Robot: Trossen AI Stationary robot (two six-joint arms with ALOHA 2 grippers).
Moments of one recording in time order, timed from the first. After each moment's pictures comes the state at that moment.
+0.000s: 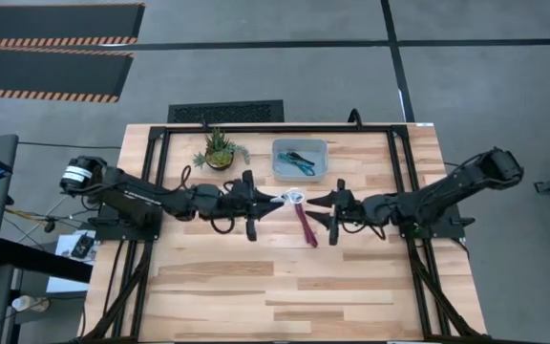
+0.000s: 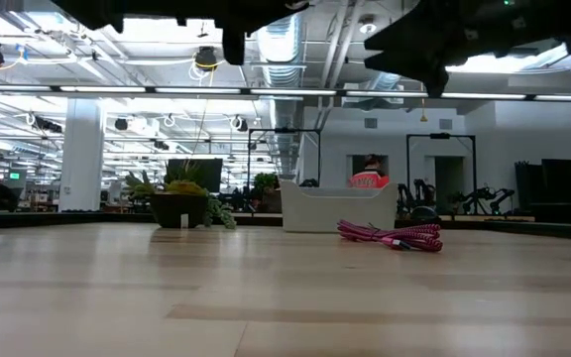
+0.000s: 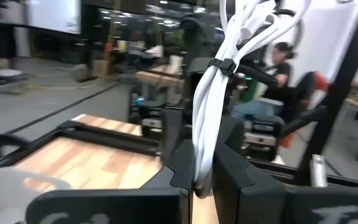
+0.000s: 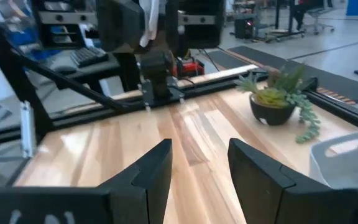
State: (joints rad) left arm -0.13 1.45 0.75 0.77 -0.23 -0.17; right arm 0.26 1.19 0.48 0.60 0.46 0.24
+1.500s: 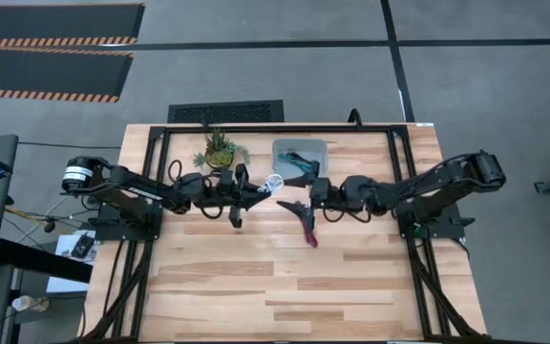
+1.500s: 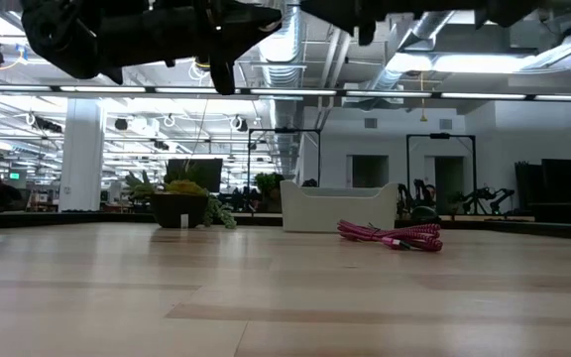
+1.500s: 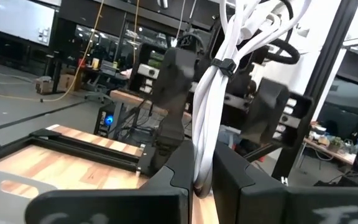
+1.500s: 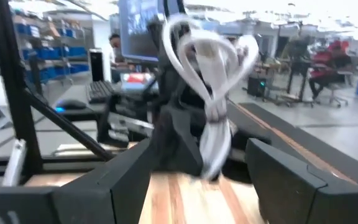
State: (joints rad) left arm 0.02 1.46 0.52 1.16 0.02 -0.31; right arm 0.11 1.41 0.78 0.73 0.24 -0.03
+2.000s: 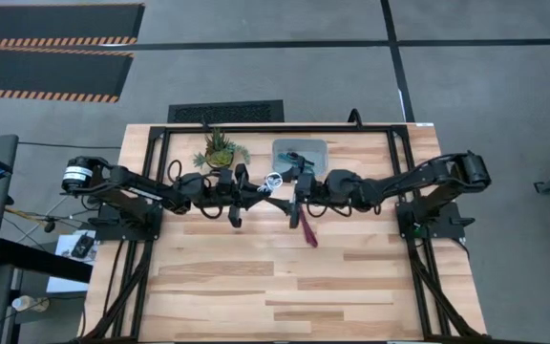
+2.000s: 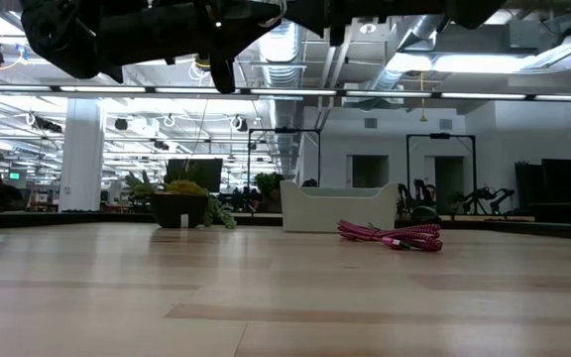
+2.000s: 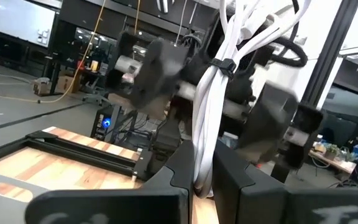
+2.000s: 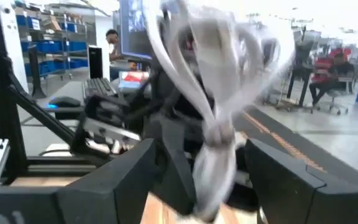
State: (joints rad) left arm 0.02 1.46 0.52 1.18 0.01 -0.33; right arm 0.06 1.55 0.92 0.73 0.17 -0.07
